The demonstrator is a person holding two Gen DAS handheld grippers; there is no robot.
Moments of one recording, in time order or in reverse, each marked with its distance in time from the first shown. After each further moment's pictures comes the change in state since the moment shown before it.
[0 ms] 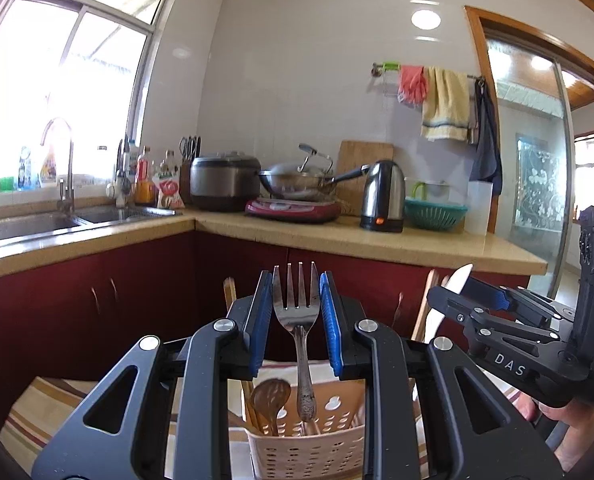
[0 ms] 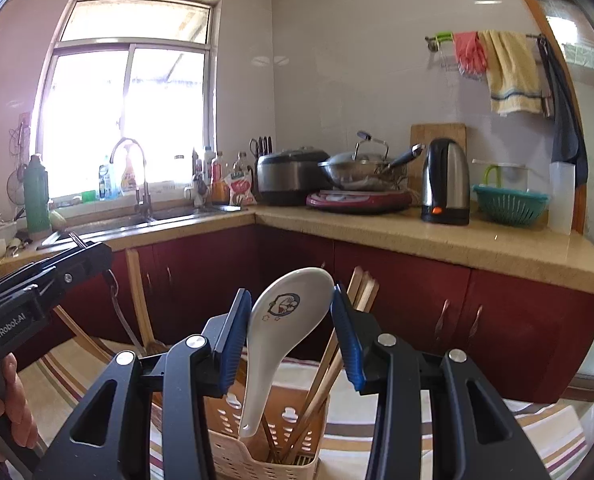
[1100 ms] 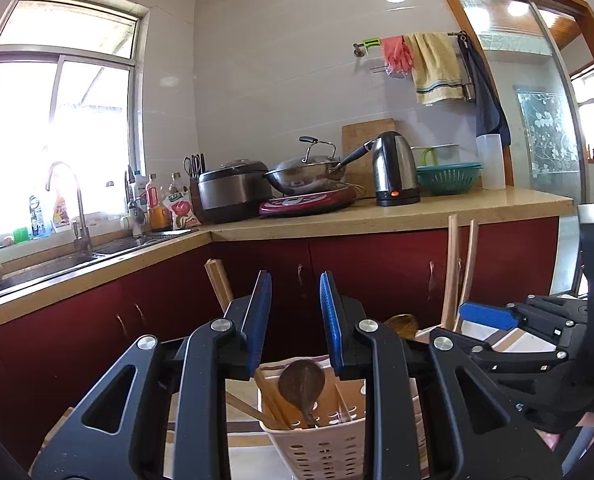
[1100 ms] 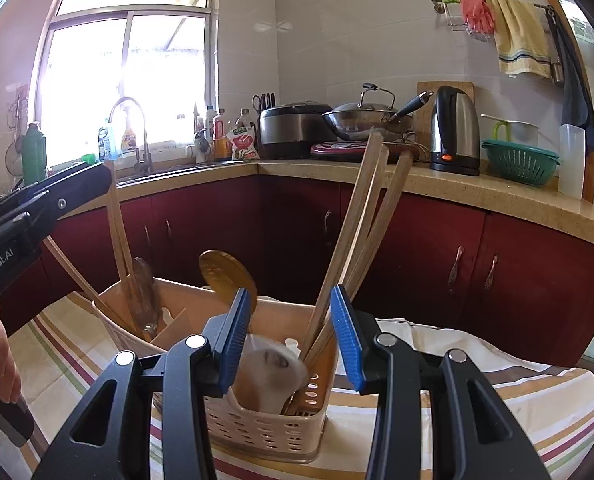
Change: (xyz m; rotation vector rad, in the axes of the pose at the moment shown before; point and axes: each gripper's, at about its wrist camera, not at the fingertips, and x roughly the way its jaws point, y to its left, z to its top) left arm 0.013 -0.021 -0.030 0.199 -0.024 0.094; right arm 0.022 -0.001 -0.050 0.001 0.116 0.014
